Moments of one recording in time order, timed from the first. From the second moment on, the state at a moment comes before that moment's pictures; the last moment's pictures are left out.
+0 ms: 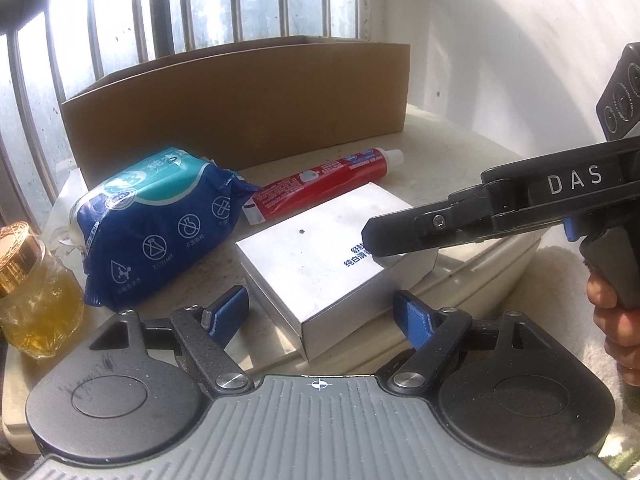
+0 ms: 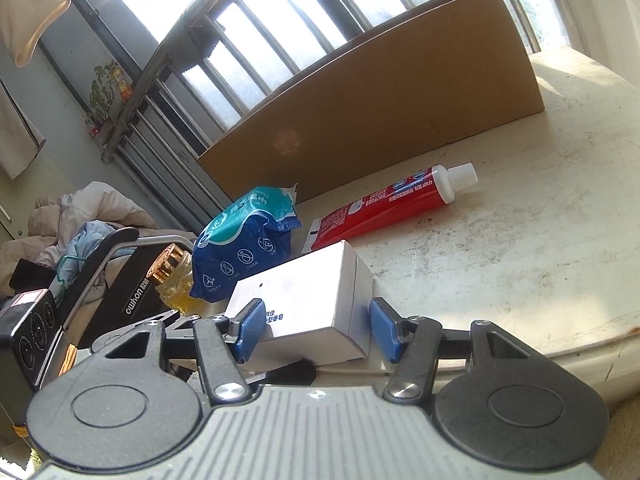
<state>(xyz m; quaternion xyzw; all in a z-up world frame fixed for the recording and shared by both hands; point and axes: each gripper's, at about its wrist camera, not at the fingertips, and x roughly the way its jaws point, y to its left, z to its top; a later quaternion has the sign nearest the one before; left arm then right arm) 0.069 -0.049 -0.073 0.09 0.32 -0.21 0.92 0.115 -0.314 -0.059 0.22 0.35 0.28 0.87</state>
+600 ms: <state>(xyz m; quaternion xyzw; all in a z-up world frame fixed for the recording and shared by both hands) 0.066 -0.052 -0.064 0.09 0.30 -0.19 0.93 0.109 -0.302 -0.052 0.20 0.34 0.27 0.88</state>
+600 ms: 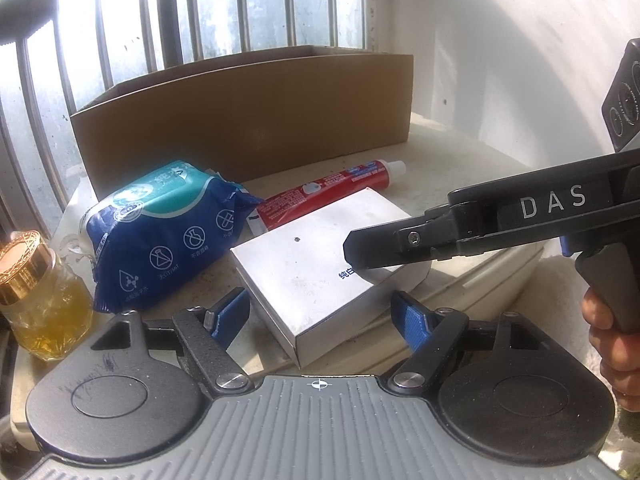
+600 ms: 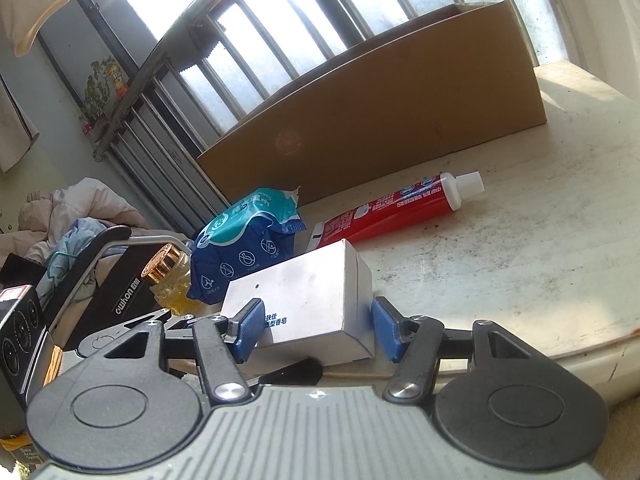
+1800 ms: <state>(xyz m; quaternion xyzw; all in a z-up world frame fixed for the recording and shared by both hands) 0.288 -0.031 0.112 0.04 0.28 -0.08 0.95 0.364 -0.239 0.135 0.11 0.31 0.33 0.88</state>
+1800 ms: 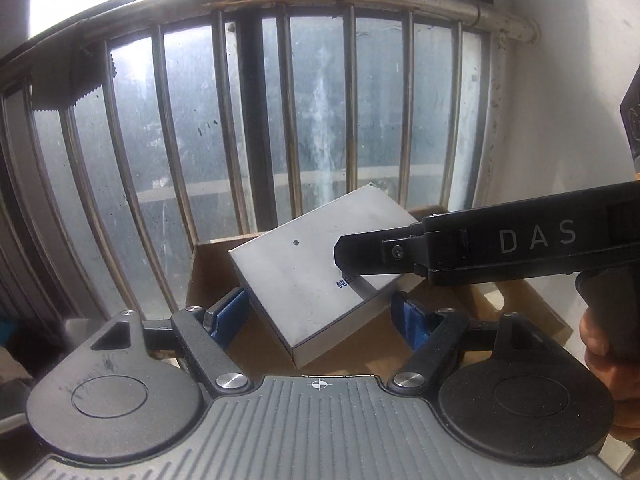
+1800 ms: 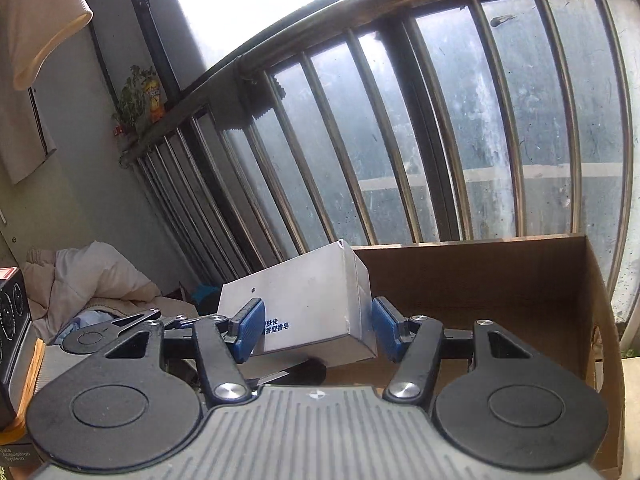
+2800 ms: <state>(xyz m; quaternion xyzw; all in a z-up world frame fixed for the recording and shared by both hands) 0.398 -0.001 0.037 0.00 0.47 -0.01 0.88 0.524 -0.226 0.006 0.21 0.50 0.30 0.78</state>
